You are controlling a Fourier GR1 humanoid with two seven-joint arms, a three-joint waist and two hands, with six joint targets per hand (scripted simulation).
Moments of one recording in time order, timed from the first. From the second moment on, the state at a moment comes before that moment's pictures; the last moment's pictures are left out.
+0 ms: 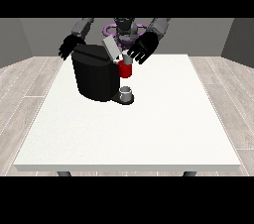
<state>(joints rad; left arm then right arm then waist) -1.15 0.46 0.13 -0.63 -0.63 -0.14 -0.13 -0.31 -0.03 -0.02 -1.40 -0.01 -0.15 -0.05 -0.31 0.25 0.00</state>
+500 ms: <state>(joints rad) -1.15 0.43 0.12 -0.63 -0.65 -0.12 -0.14 -0.32 -0.03 -0.03 -1.40 -0.02 -0.16 -0.05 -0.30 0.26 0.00</state>
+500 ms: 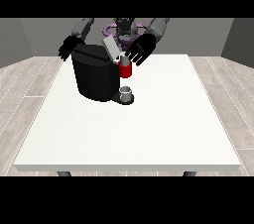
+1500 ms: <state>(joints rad) -1.17 0.42 0.12 -0.62 -0.67 -0.15 -0.11 -0.33 -0.04 -0.05 -1.39 -0.03 -0.17 -0.05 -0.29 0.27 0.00</state>
